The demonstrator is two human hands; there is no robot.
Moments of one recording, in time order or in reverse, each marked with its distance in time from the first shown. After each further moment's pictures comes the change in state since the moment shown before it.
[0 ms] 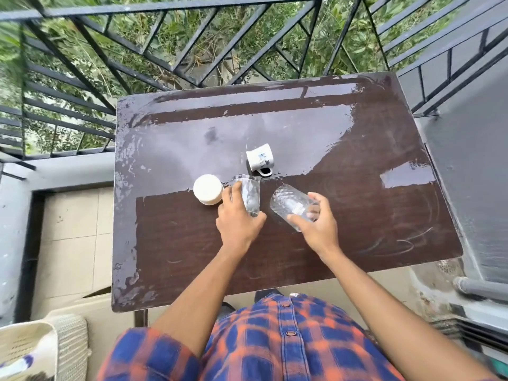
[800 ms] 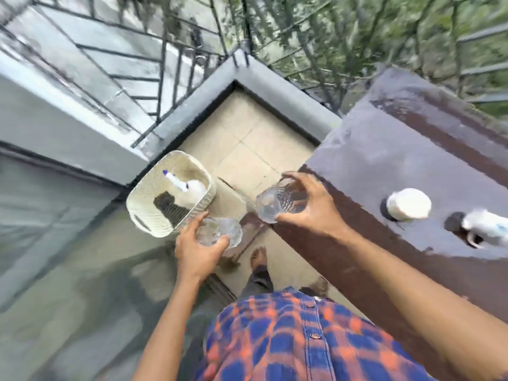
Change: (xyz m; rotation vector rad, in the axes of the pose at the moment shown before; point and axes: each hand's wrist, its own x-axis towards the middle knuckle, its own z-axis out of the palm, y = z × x) left_hand -0.250 -0.265 -0.188 -0.377 0.681 -0.774; right_hand -0.142 -0.146 0.269 -0.294 -1.114 -0.855
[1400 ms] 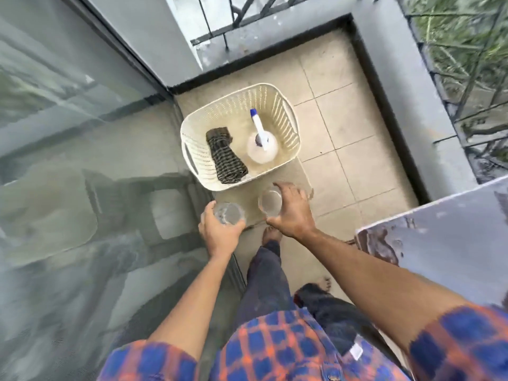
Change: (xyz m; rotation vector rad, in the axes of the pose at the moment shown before) left_hand 0.057 -0.208 0.038 -0.125 0.283 -0.646; right_hand 0.092 0.041 0.284 -0.483 -0.540 0.092
